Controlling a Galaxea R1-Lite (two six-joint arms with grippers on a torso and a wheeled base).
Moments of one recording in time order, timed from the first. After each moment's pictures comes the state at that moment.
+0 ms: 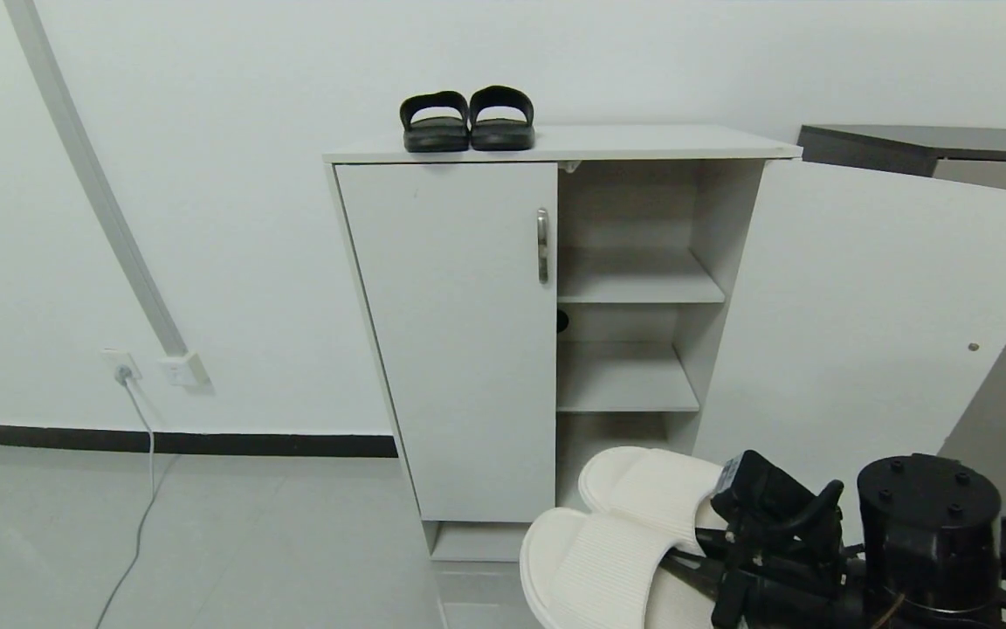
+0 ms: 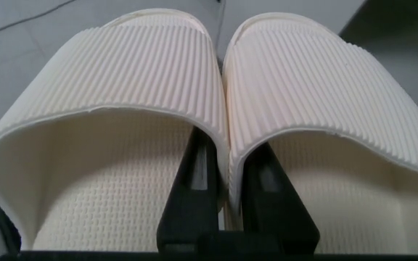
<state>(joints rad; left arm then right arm) 0.00 0.01 0.00 0.00 -0.03 0.04 0.78 1.68 -0.34 -1.00 0.07 -0.15</state>
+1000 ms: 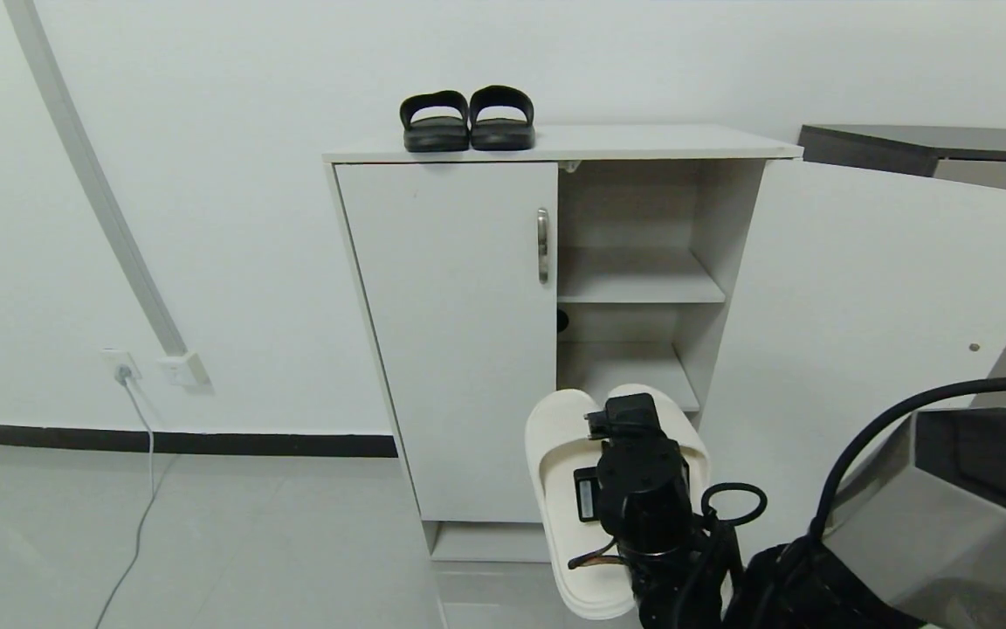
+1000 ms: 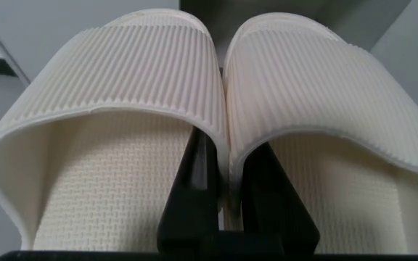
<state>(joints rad) 0.00 0.00 0.00 0.00 -0.01 0.01 0.92 2.15 -0.85 -1.02 -0.82 0.18</state>
